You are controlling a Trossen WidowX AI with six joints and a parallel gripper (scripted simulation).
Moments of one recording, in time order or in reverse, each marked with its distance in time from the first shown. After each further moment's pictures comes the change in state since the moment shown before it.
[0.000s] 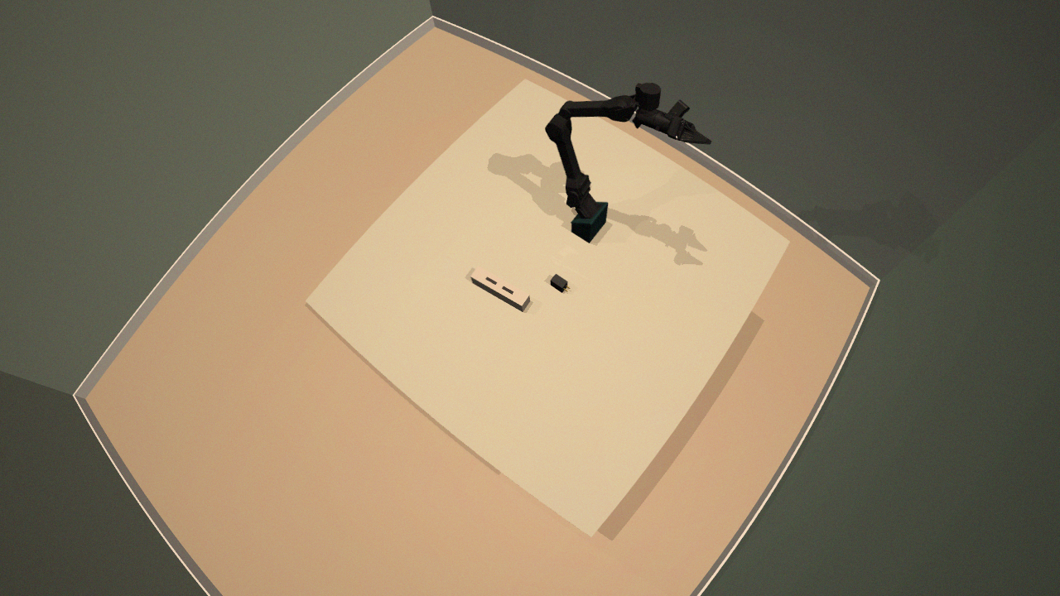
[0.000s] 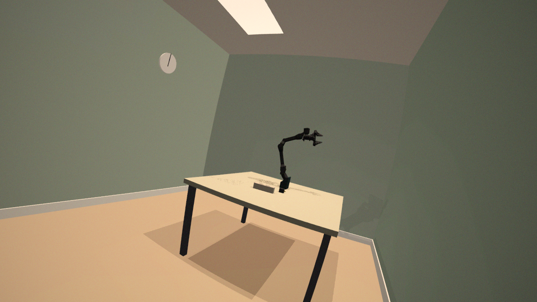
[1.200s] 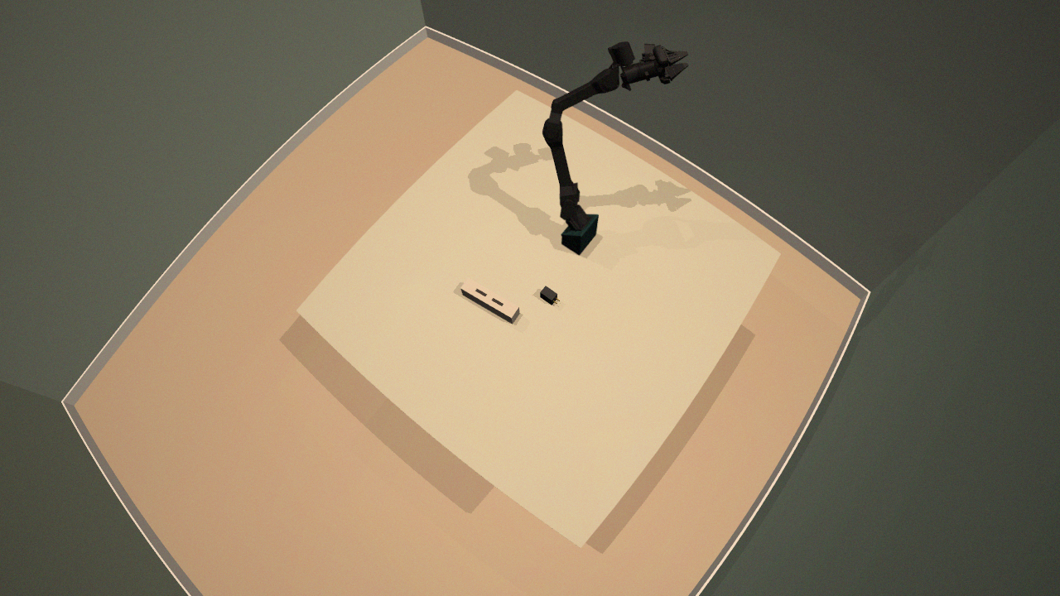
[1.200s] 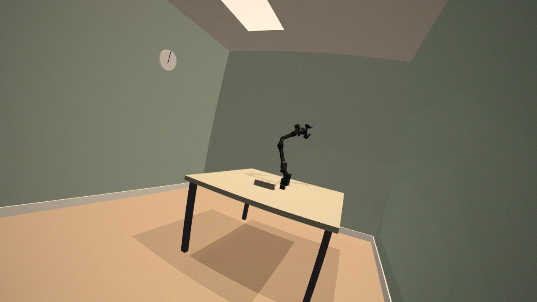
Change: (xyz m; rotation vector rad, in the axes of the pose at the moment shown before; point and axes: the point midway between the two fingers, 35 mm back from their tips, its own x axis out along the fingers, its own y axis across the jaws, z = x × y) arm -0.143 0.135 0.246 -0.189 -0.708 0.170
